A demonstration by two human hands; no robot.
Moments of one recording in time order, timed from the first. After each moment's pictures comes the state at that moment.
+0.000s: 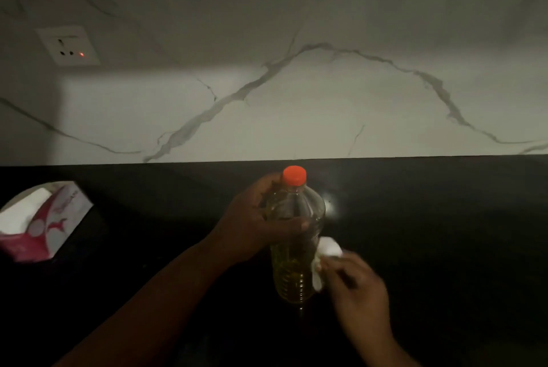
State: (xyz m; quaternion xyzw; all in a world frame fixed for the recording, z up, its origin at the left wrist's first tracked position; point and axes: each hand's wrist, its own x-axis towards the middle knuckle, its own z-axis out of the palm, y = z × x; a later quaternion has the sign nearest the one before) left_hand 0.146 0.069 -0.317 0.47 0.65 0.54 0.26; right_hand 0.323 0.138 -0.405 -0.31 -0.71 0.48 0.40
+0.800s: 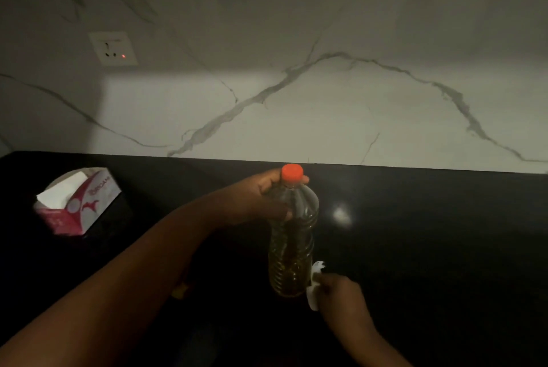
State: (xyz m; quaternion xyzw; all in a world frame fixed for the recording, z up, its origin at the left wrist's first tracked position) left_hand 0.129 0.064 -0.284 0.51 0.64 0.42 0.39; right_hand 0.318 0.151 -0.430 -0.35 -0.83 0.43 0.05
